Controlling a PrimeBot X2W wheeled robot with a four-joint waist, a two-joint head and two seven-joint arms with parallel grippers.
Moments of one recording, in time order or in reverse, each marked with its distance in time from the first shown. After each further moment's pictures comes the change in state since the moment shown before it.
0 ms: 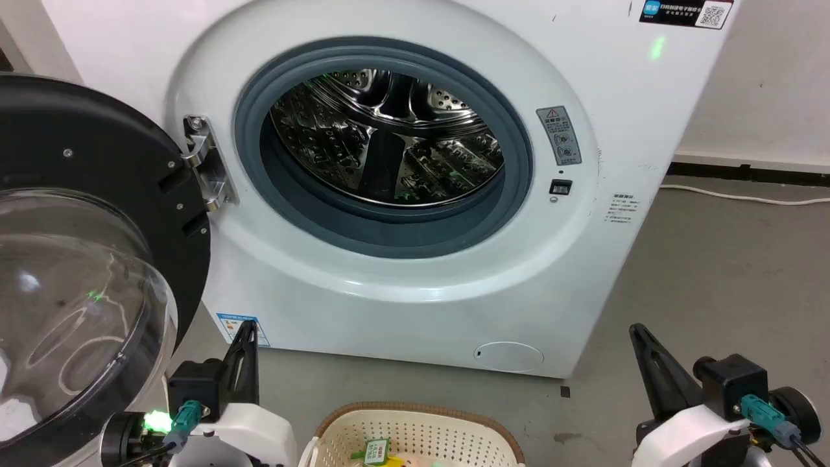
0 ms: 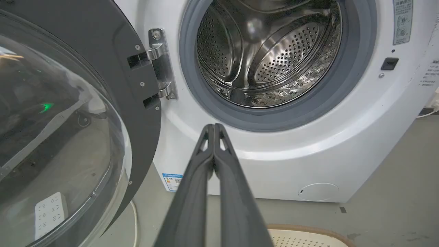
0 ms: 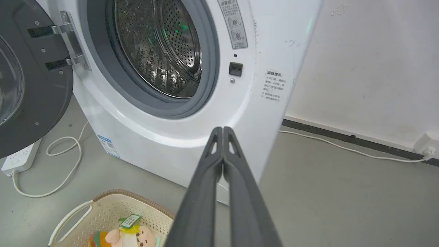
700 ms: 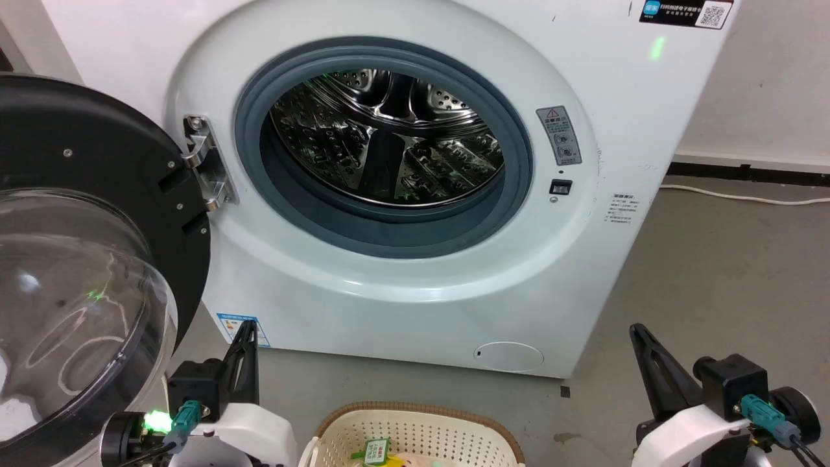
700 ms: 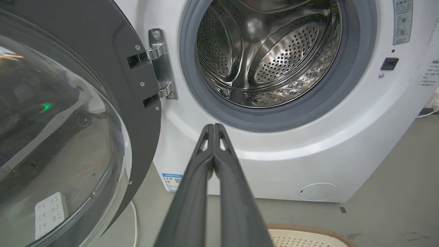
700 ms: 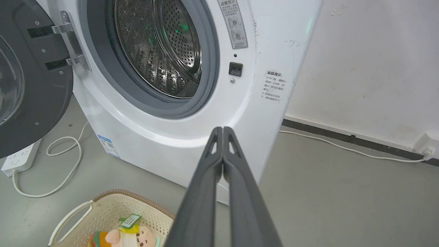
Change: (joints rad) left arm 0.000 0.000 0.000 0.000 0.000 0.000 0.000; right arm 0.000 0.000 0.000 0.000 0.000 0.000 0.000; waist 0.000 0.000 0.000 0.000
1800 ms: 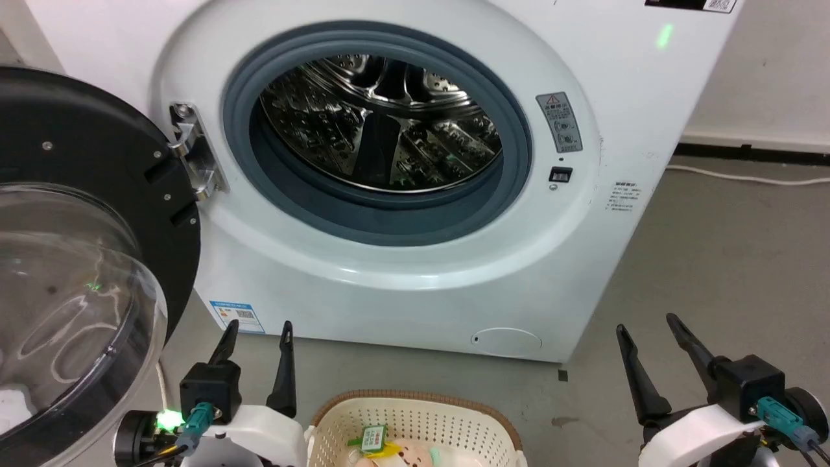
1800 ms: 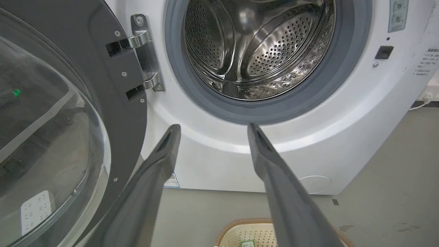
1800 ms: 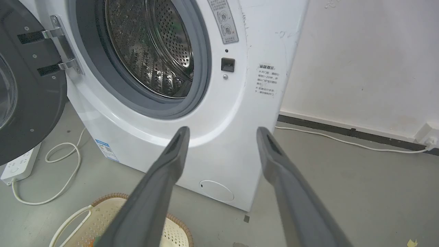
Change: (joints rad) left arm -0.004 0.000 -0.031 0.018 -0.010 0.010 -0.029; right arm 0.000 0.000 -0.017 -0.001 0.027 0.000 -0.029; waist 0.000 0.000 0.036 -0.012
